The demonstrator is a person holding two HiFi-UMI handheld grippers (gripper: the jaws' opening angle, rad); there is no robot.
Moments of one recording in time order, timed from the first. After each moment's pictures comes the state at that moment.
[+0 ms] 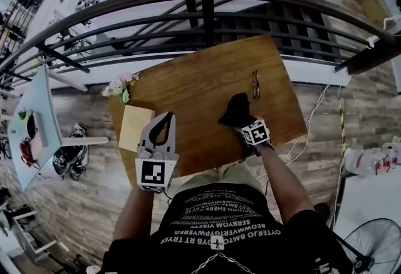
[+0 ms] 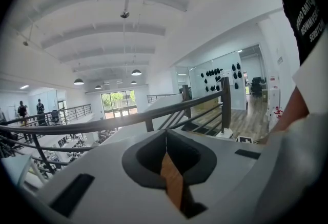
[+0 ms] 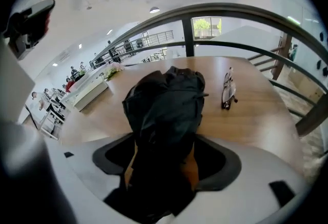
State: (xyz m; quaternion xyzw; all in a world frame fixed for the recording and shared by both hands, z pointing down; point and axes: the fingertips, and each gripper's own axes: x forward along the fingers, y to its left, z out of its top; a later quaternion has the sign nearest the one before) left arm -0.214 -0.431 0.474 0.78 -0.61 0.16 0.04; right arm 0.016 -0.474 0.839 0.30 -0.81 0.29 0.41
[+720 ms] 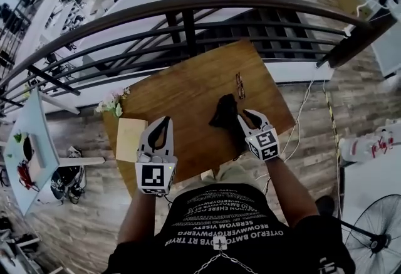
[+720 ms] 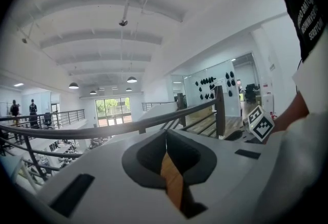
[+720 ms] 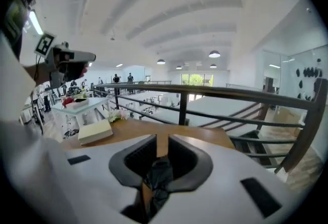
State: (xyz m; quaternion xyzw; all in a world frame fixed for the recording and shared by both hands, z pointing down) left arm -0.196 -0.412 0.451 0.80 -0.59 0.12 0.01; right arm 0.027 -0.472 0.621 0.40 -0.88 0.10 0.22
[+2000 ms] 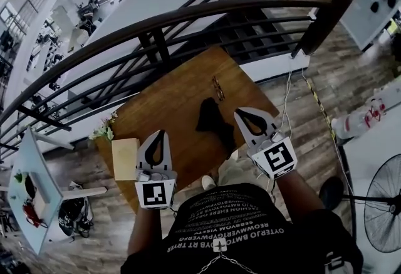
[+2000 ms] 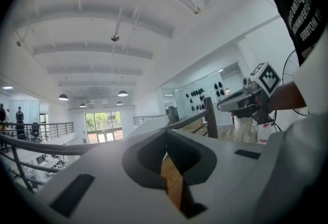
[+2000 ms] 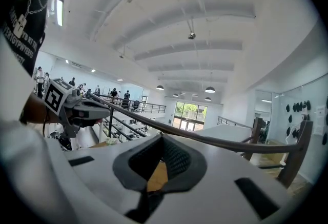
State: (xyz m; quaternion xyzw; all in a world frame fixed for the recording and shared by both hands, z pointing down) left arm -0.153 -0.372 0.403 0.84 -0.54 0.07 -0.05; right arm 0.036 -0.395 0.397 0.44 -0.89 -0.04 0.12
